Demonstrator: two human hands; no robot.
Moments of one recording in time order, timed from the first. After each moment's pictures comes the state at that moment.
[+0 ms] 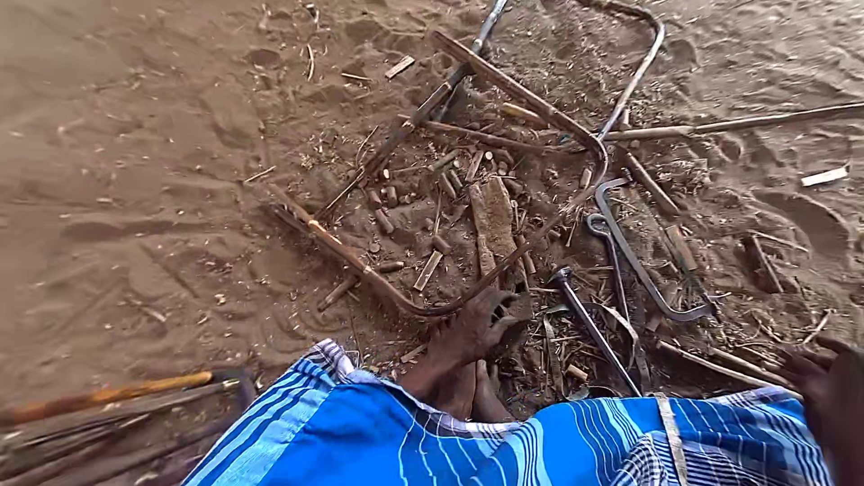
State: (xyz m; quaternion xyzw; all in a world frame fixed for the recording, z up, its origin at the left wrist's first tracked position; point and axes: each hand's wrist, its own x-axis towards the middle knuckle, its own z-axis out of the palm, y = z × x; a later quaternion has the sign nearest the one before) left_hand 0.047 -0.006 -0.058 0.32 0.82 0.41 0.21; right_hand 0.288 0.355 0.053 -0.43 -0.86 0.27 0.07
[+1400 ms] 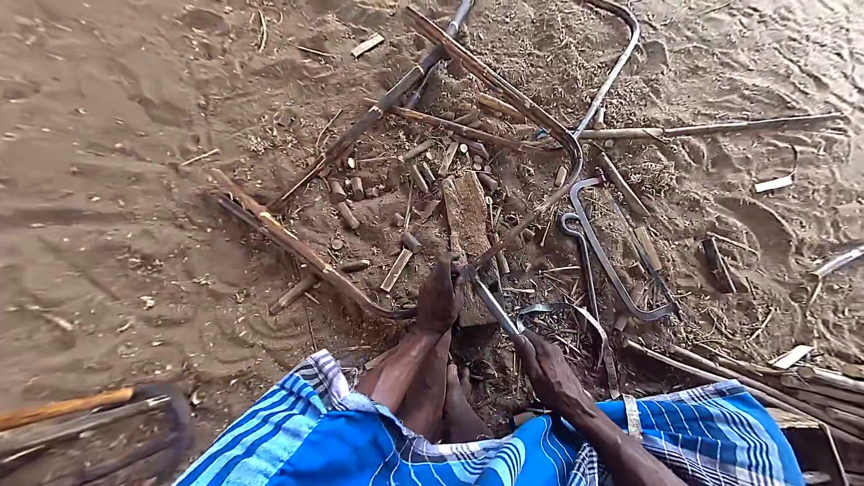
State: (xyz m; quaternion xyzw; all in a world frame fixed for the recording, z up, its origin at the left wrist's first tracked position) left_hand 0.010 0.022 -0.116 0.21 0.91 0.35 -0.04; right_hand 0.184 0.198 -0.058 -0.17 -0.87 0.41 -0.20
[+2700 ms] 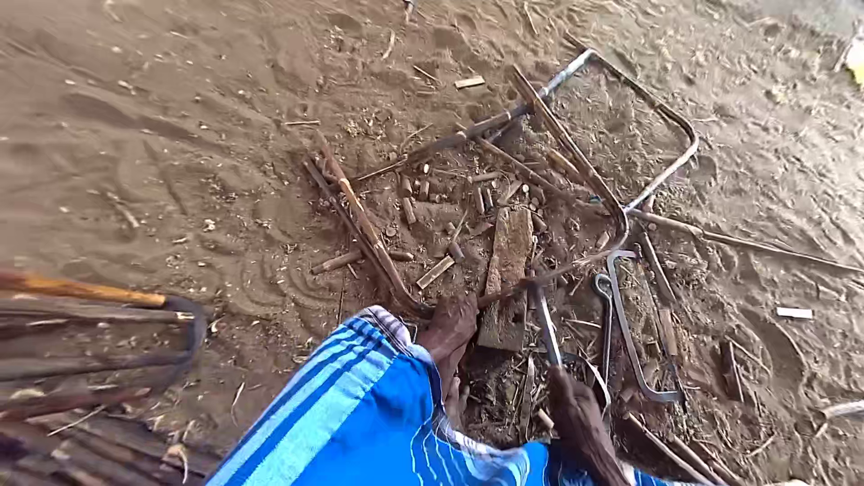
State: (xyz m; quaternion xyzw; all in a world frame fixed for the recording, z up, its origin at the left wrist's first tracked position) left_hand 0.005 0.008 -0.064 0.10 0.94 0.13 0.31; right_hand 0.173 0.220 -0.025 -0.19 -0.86 0.45 -0.16
